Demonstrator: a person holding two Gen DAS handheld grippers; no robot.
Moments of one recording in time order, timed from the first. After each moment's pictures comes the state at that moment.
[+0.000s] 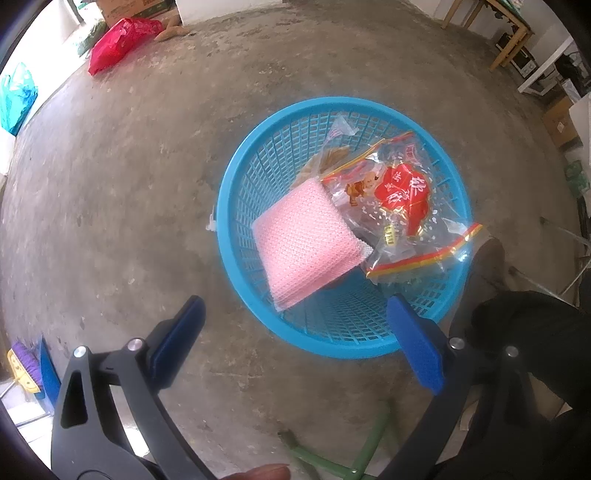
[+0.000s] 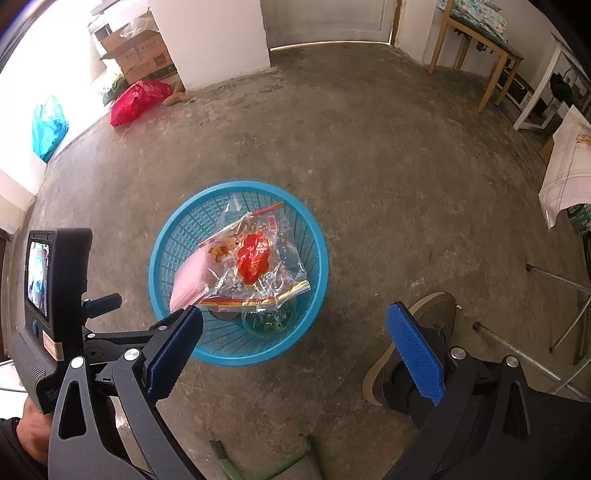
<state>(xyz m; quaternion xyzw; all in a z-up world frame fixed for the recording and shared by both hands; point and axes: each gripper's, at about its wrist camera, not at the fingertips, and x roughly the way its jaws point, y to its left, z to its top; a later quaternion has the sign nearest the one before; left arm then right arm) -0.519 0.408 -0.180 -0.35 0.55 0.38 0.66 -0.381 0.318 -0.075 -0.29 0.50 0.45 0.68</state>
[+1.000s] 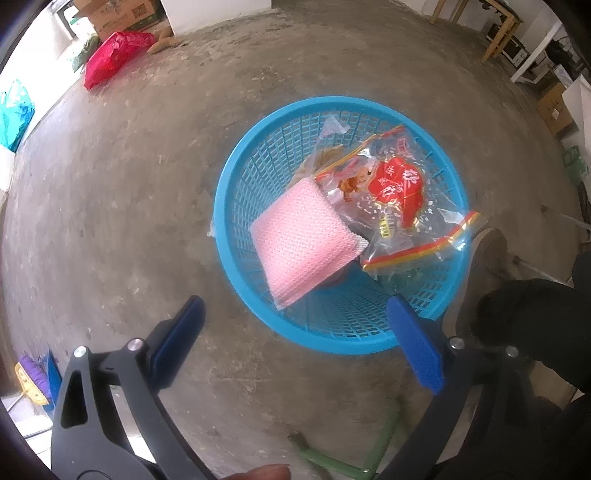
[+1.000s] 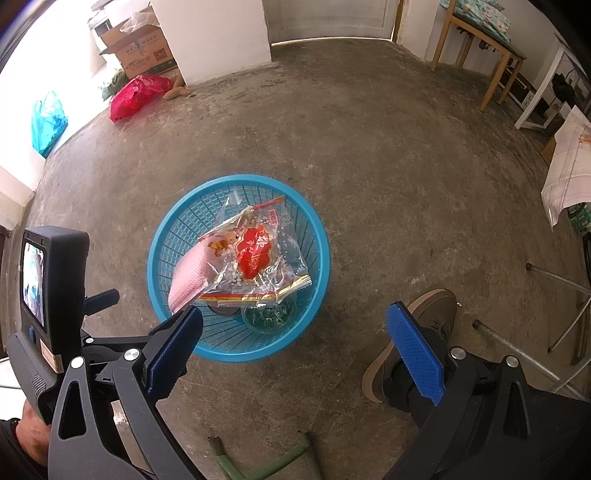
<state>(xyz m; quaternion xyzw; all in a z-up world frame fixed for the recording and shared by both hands) -0.514 0.402 -0.177 -0.32 0.55 0.37 0.67 -0.383 0.318 -0.079 -0.30 0.50 0.45 0.67</state>
